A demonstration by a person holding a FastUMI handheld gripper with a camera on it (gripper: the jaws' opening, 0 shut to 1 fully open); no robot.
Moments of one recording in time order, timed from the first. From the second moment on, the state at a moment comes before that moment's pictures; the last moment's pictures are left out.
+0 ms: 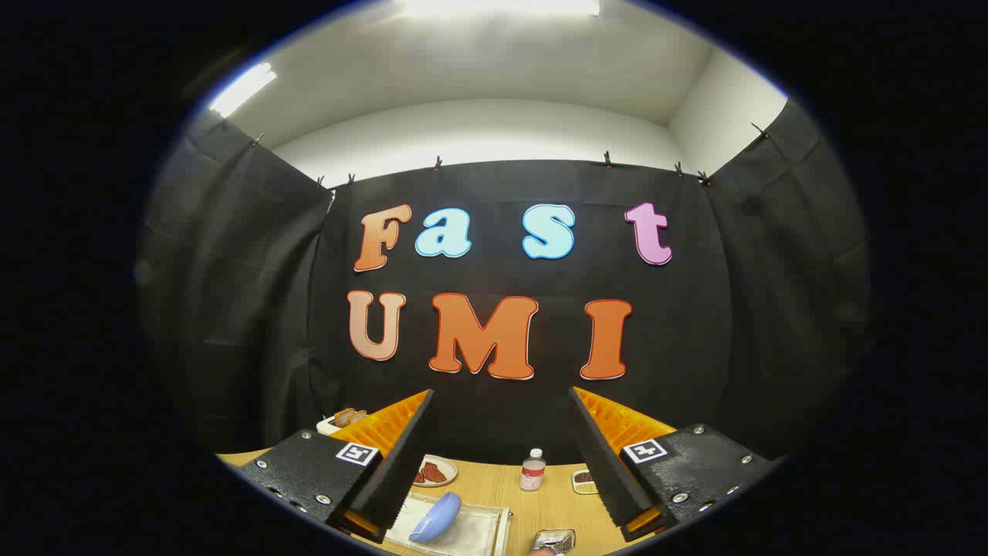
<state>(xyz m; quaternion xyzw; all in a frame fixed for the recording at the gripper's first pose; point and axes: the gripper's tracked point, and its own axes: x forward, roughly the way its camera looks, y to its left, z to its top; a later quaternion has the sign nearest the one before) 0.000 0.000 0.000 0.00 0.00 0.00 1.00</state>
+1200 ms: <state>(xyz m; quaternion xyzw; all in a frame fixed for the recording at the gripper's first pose) 0.006 0.031 -0.073 0.01 0.13 0.04 0.99</state>
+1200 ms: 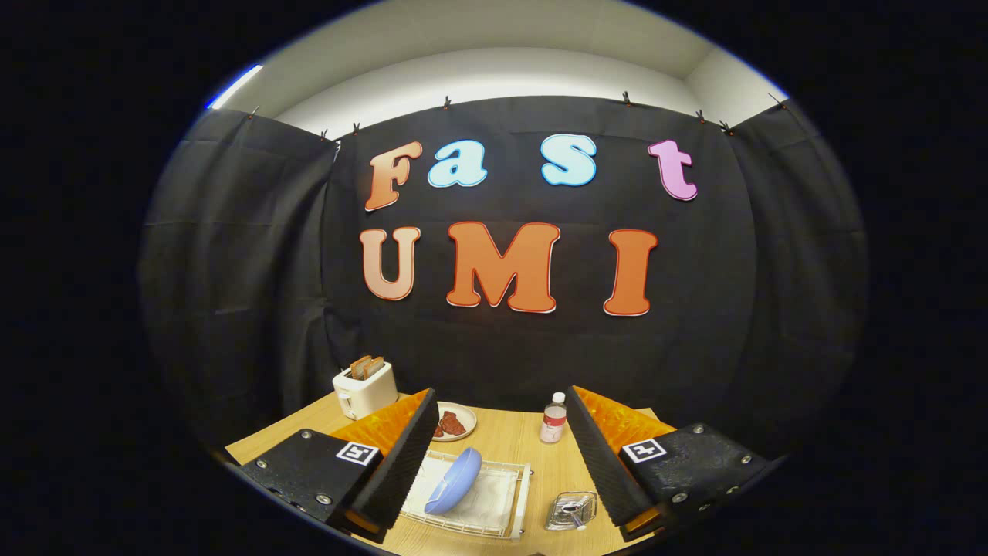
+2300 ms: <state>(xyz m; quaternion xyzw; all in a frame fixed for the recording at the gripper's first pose) 0.040 0.075 -0.289 0.04 0.50 0.09 0.86</state>
